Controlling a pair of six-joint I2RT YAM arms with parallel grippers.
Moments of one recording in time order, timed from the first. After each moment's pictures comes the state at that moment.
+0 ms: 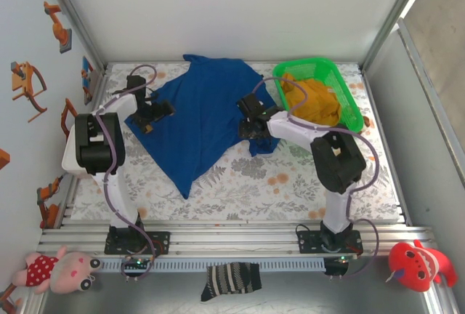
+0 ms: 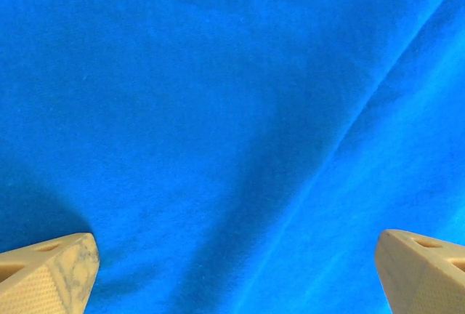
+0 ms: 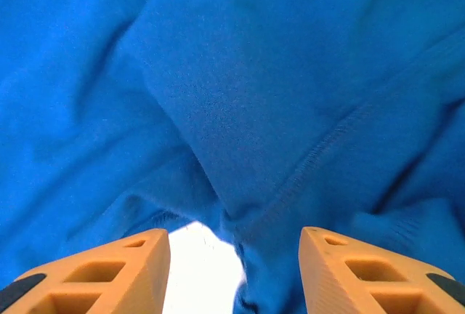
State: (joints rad) left arm -0.04 2.03 1.42 -0.63 0.22 -0.54; right arm 0.65 1.94 1.36 -0.54 0.12 0.57
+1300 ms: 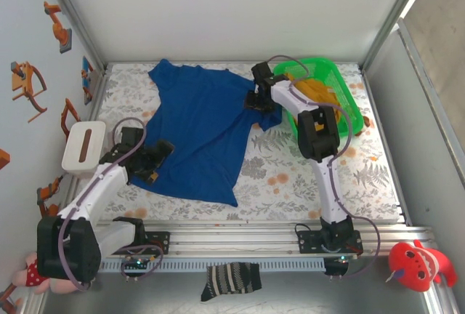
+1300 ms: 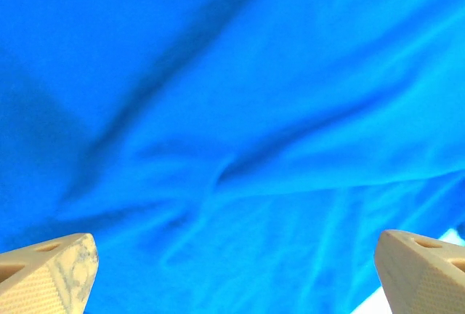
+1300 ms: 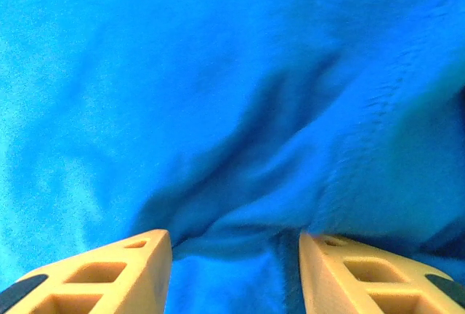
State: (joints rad) left arm -0.18 1.10 0.64 -0.60 0.18 -1.05; right arm 0.41 2.37 2.01 -0.77 -0.14 0.45
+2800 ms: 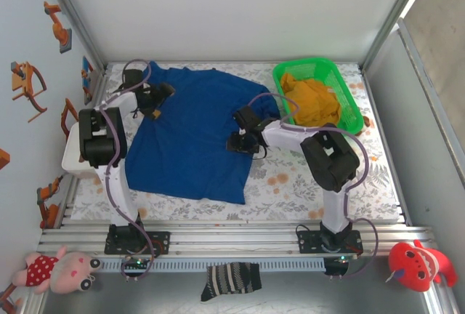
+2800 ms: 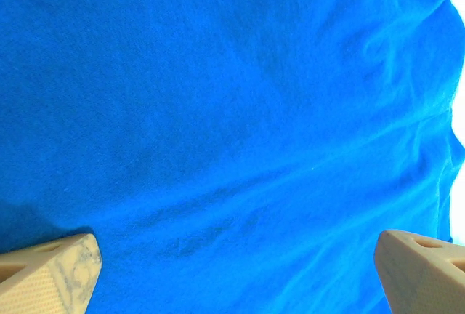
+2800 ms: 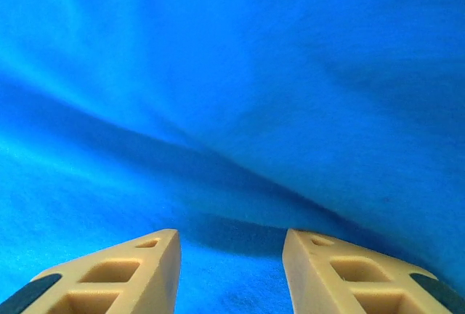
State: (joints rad) left arm 0.00 2.13 1.50 -0.35 0.38 -0.79; right arm 0.67 1.96 1.23 -0.40 -0.16 0.68
